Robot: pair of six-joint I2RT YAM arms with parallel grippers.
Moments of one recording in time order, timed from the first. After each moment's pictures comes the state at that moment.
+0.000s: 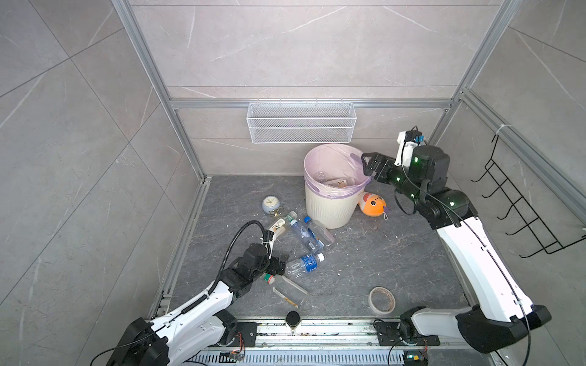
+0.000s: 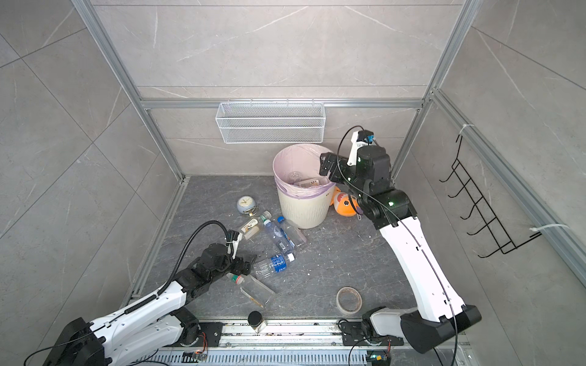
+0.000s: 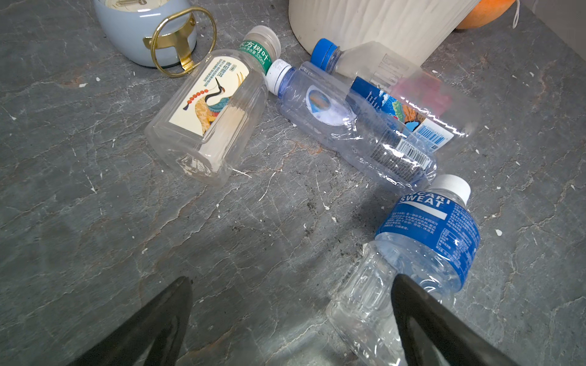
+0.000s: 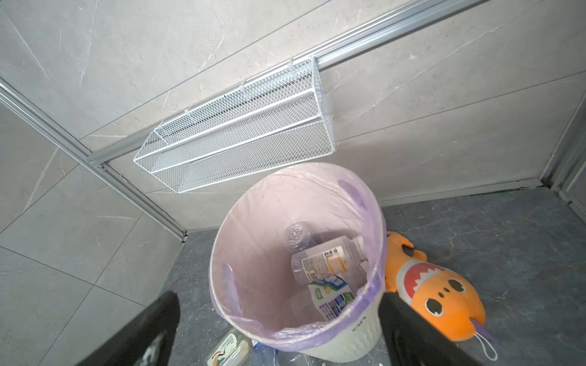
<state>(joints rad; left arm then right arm) -0.64 0.95 0.39 -0.10 -0.07 -0.25 0.37 1.28 1.58 -0.59 0.07 0.43</state>
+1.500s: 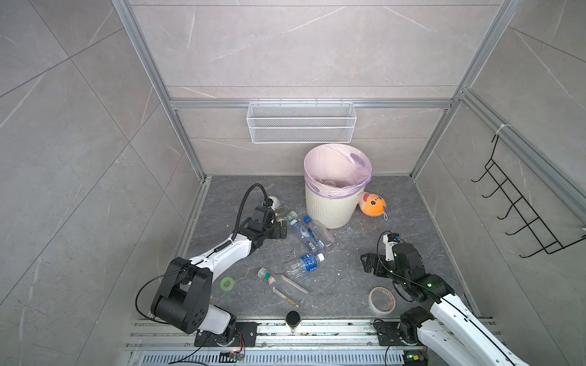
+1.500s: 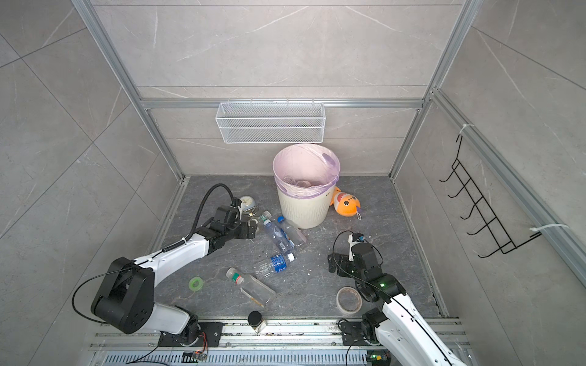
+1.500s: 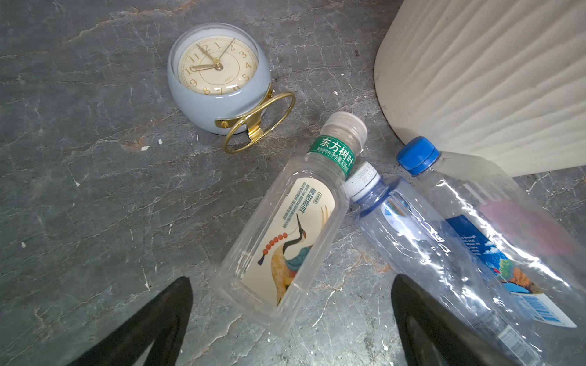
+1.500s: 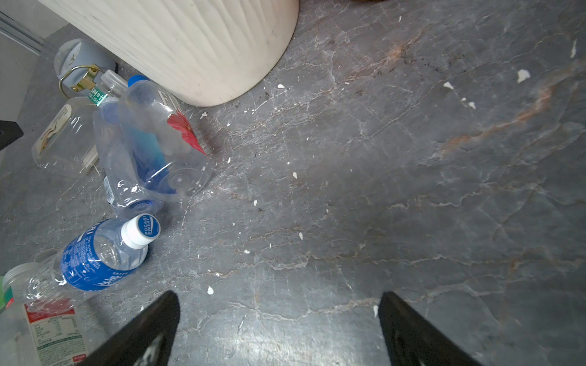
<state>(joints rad) -0.44 1.47 0.86 -0.18 -0.06 -0.26 0.37 0.67 0.43 -0.52 -0.02 0.48</state>
